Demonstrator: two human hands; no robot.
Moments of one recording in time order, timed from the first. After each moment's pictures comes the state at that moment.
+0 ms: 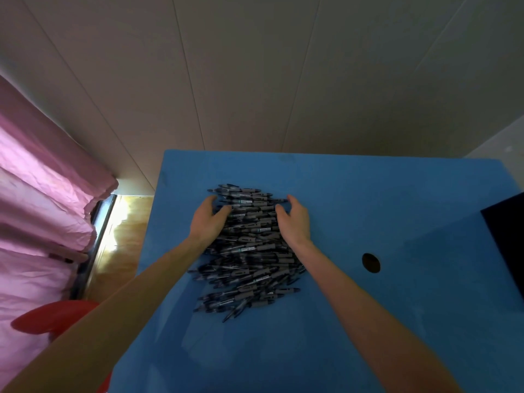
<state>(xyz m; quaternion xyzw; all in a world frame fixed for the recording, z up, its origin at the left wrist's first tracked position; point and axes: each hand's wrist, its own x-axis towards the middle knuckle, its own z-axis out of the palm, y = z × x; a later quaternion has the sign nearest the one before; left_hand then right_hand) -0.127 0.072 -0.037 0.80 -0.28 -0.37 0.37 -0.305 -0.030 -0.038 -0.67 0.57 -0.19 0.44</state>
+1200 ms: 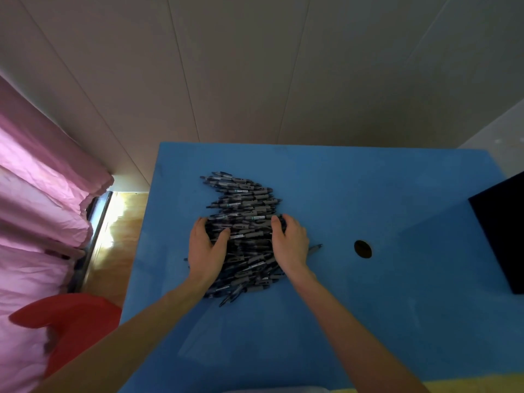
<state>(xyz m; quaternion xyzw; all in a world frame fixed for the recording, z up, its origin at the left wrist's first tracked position) -0.191 0.147 -0.049 0.81 -0.24 -0.30 0.44 -0.337 0.038 -0.046 -0.69 0.61 -0.15 0.37</state>
